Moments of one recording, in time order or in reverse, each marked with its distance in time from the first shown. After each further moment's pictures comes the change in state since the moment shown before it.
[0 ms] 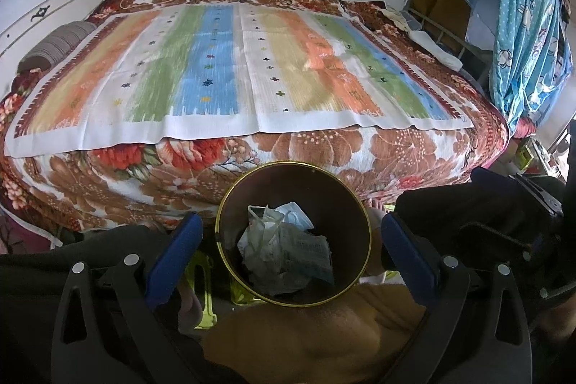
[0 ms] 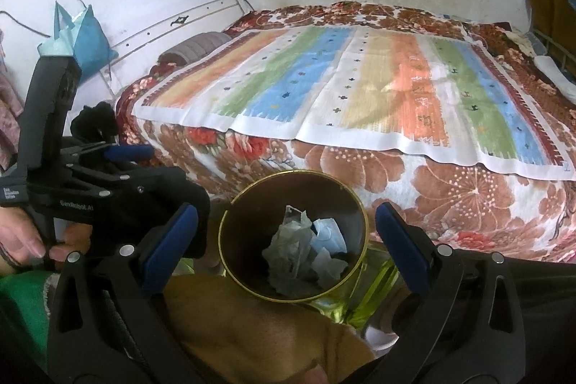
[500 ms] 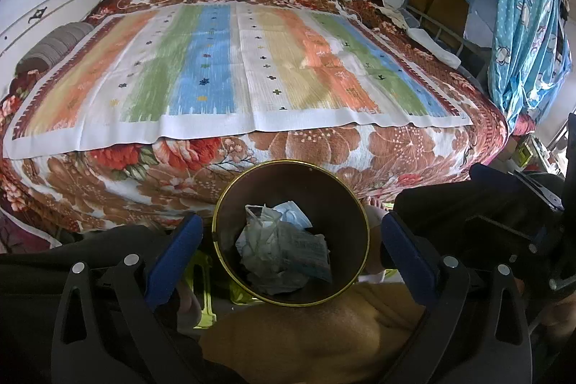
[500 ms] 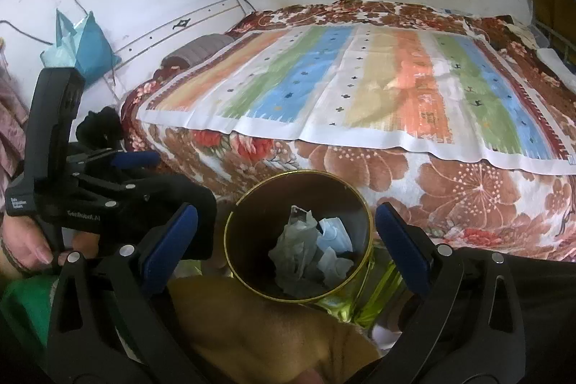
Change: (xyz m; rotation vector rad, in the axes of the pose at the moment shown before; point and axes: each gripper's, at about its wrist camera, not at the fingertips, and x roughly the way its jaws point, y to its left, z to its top) left arm 0.003 -0.006 -0.002 0.012 0.002 0.000; right arm 0.003 -0.004 0.000 0.014 0.012 0.031
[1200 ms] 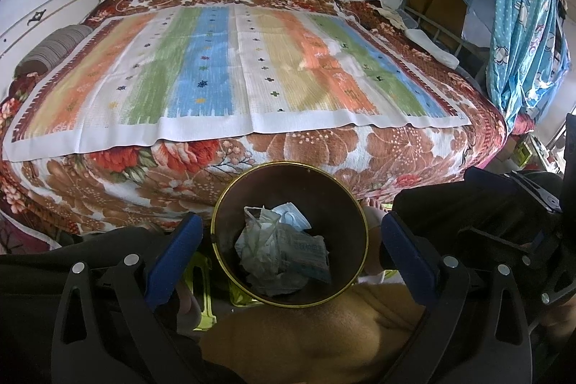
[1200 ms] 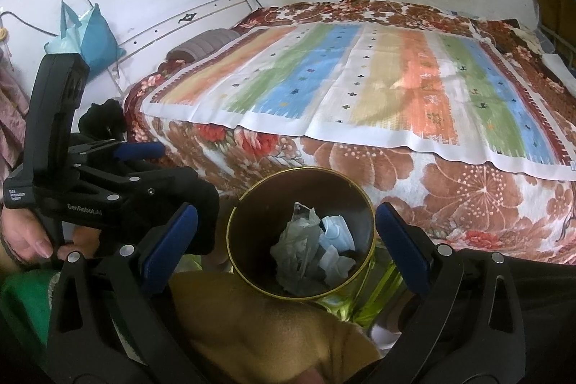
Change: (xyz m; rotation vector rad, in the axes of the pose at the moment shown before) left arm 0.000 -0.004 -0.001 0.004 -0.006 0.001; right arm 0.001 0.007 0.001 -0.021 0.013 0.006
